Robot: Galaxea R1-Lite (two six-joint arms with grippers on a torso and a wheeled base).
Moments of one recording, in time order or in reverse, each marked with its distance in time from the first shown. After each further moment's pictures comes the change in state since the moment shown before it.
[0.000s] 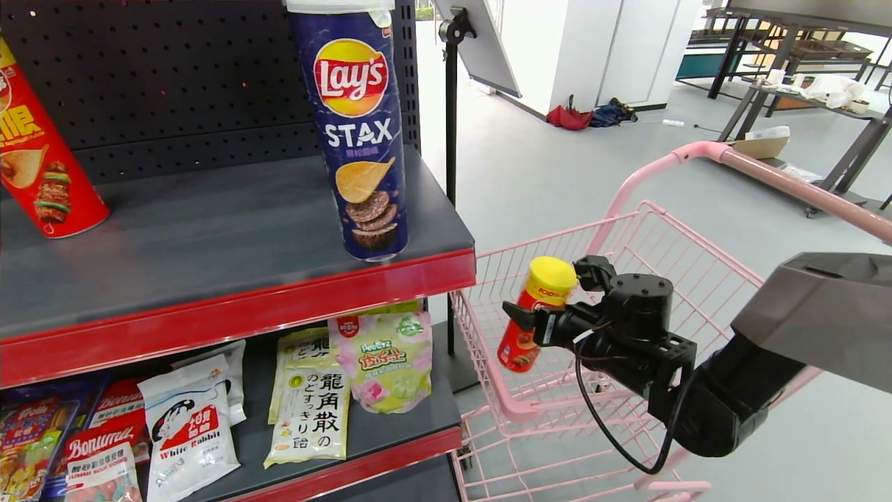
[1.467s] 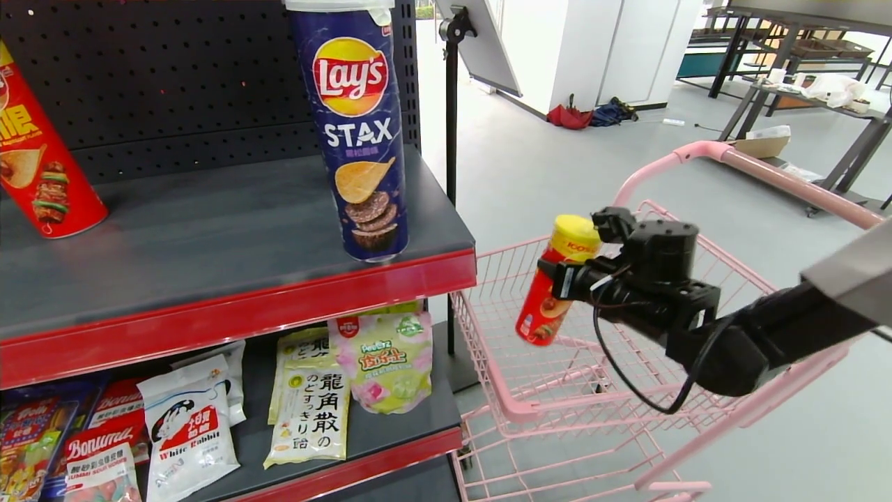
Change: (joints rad) left arm 0.000 0.000 0.000 0.000 -0.001 0.000; right arm -0.074 -0.151 -0.183 0.296 -0.047 -0.100
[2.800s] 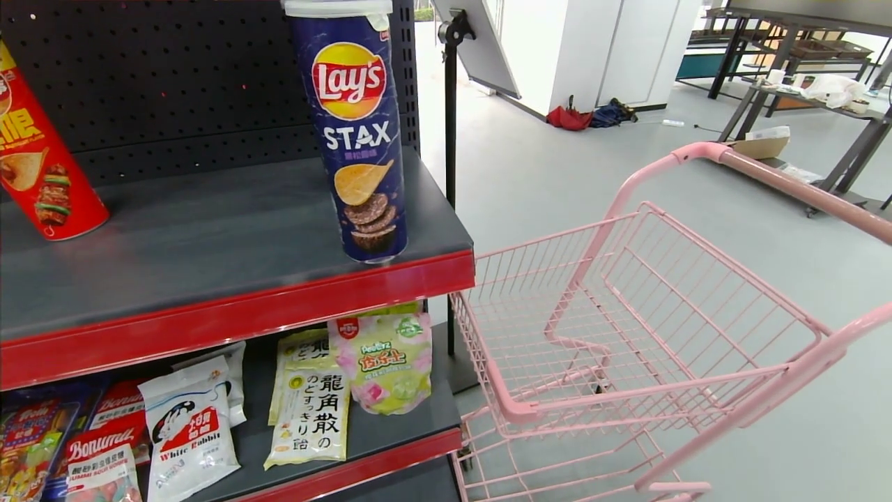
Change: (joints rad) left arm 0.000 0.000 0.000 0.001 0.000 -0.001; right arm -0.180 -1.539 0.140 1.488 -0.125 -0.294
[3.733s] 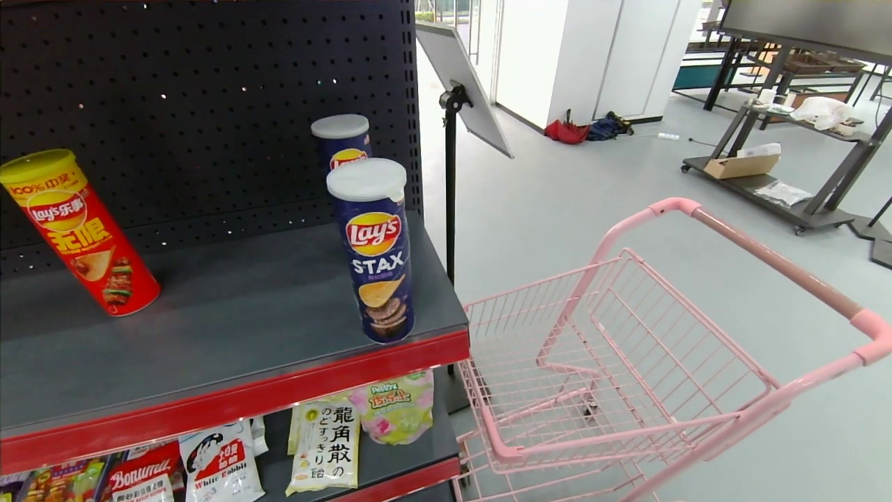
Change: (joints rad) left arm 0.000 0.000 0.000 -0.002 0.000 0.000; right arm 0.000 -0.055 0.051 -0.014 0.002 -0.009
